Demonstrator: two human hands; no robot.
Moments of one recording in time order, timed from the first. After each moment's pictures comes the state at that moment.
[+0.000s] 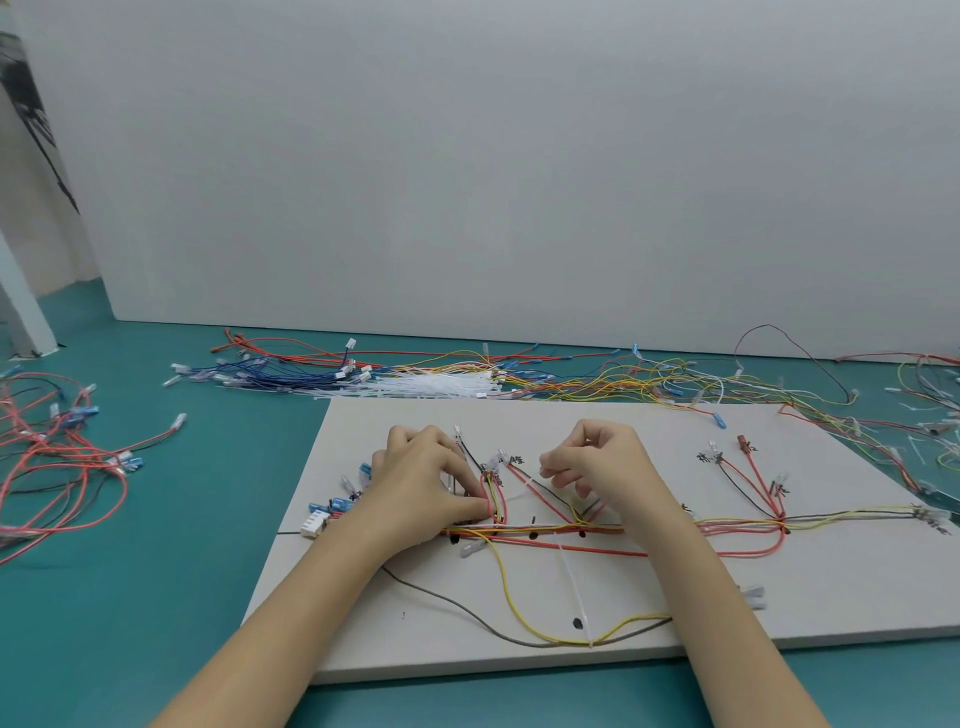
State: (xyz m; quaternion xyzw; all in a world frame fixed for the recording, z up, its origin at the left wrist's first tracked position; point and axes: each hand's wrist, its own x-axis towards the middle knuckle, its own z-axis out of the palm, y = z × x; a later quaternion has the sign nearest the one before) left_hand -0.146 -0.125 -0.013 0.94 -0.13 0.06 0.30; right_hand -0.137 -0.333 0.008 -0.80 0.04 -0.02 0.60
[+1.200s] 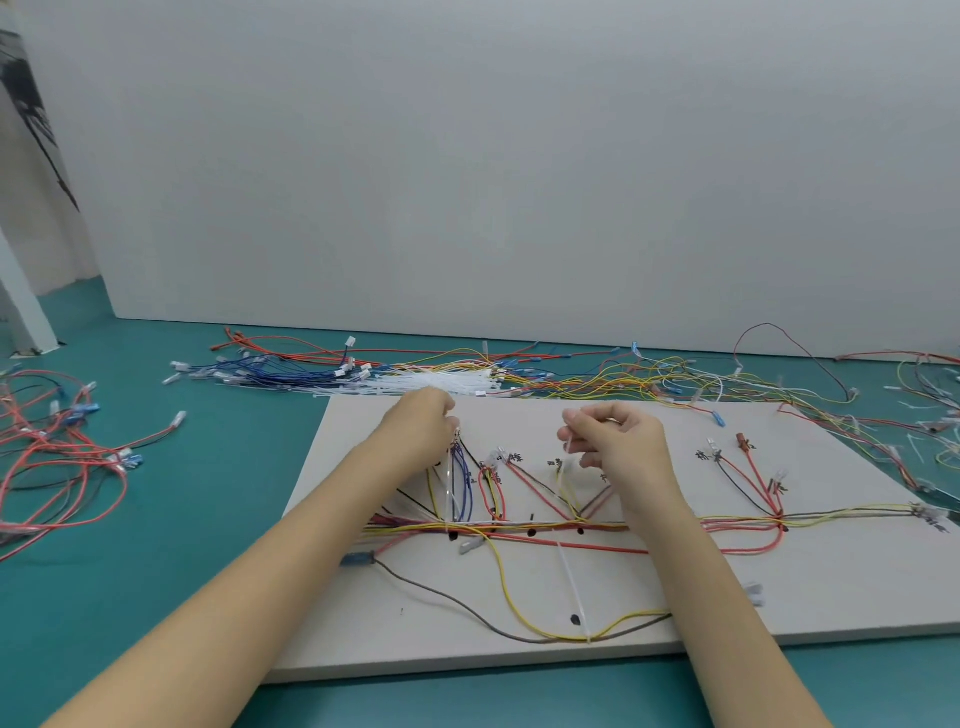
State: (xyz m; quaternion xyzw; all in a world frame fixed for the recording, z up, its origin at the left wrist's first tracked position) left_hand -0.082 -0.127 0.006 0.96 -0.06 0.02 0.27; right_hand -0.134 -0.337 0.010 -0.71 0.04 -0.12 0.69
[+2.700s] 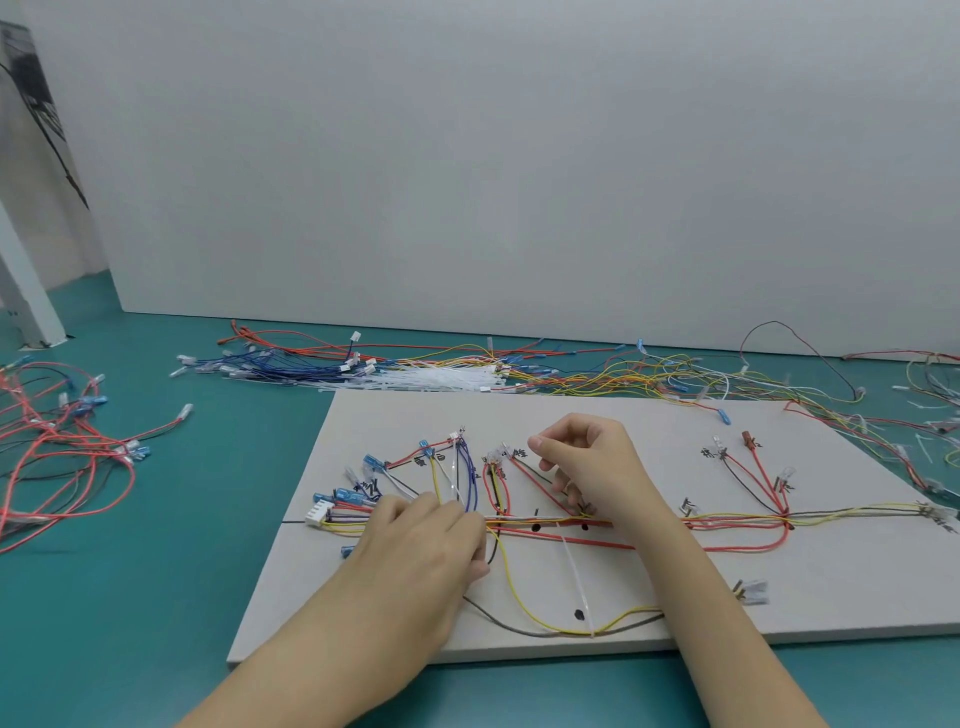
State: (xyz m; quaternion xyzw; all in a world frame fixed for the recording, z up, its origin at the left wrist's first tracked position) left_hand -0.245 -0.120 0.009 0.94 -0.29 0.17 0.10; right_hand -0.138 -0.320 0.000 -0.79 -0.01 -0.03 0.61
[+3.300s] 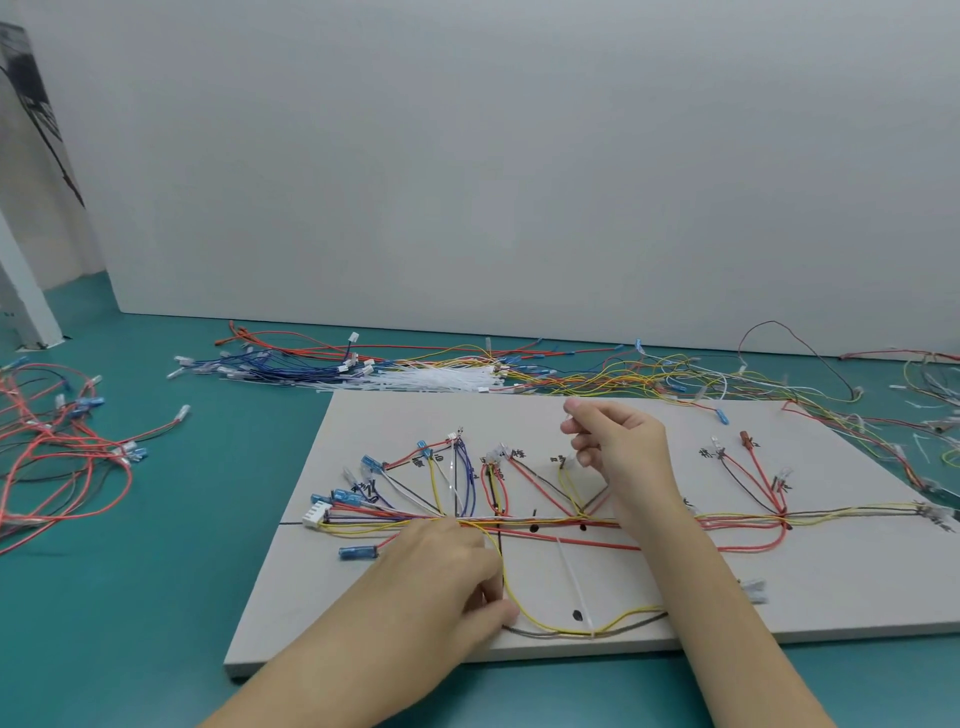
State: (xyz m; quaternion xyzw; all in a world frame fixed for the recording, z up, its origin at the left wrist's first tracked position) left_hand -0.238 -0.126 -0.008 0.92 -0.31 0.08 0.21; right_hand -0.139 -0.328 0.011 -0.65 0.06 -0.12 0.75
